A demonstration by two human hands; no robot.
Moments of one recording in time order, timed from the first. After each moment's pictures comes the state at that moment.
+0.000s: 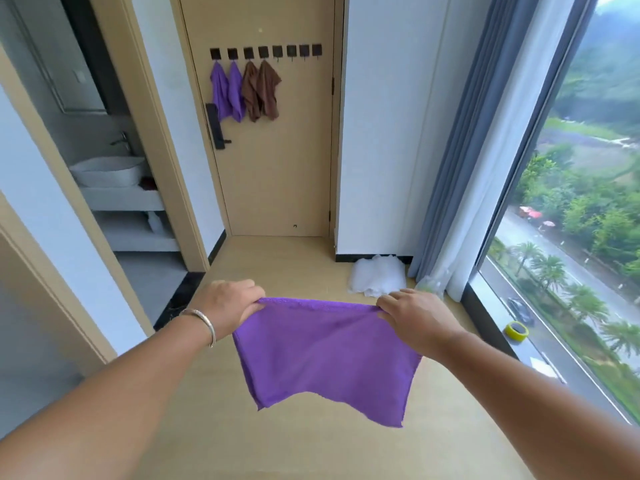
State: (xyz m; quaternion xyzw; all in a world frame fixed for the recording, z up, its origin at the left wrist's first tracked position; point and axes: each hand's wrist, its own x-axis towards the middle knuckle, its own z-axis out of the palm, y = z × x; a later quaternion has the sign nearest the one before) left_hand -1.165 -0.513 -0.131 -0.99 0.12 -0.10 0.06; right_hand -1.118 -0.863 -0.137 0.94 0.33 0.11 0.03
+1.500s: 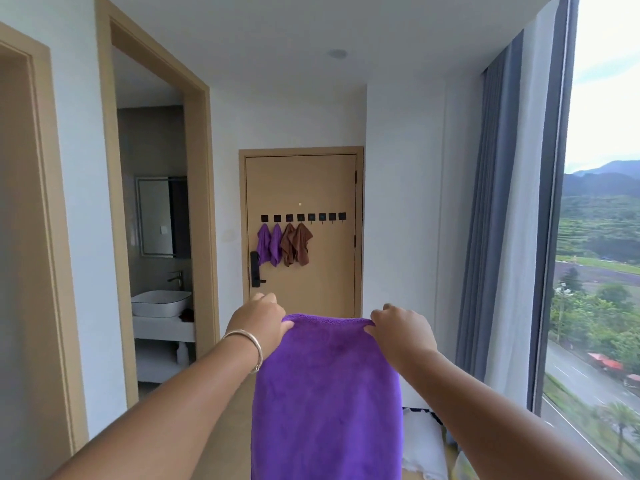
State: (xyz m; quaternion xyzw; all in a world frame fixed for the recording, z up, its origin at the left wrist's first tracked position) left_hand -1.134 -0.590 0.106 -0.95 -0.07 -0.28 0.09; right_hand -1.086 -0.836 0.103 0.94 0.21 0.28 -0.02
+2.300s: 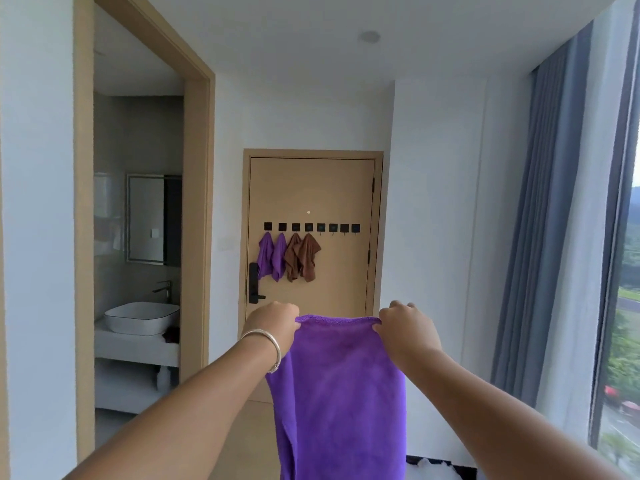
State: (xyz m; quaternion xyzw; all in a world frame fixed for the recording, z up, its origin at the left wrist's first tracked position) left_hand -0.910 -0.462 0.121 -0.97 -0.09 -0.24 0.03; right_hand -0.859 -0.684 0.122 0.94 0.19 0.29 -0.01
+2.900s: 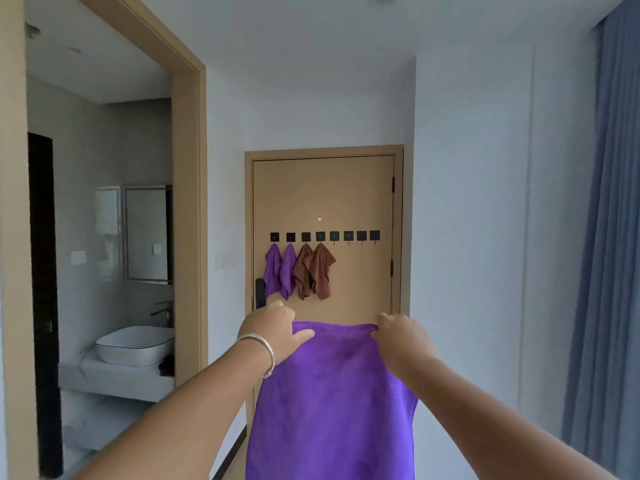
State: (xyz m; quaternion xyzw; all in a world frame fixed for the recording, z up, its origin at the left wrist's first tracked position) left_hand -0.663 -0.366 0.121 -0.95 -0.10 -0.28 0.02; right_hand -0.594 -0.588 0.111 0.94 0.21 0.26 -0.09
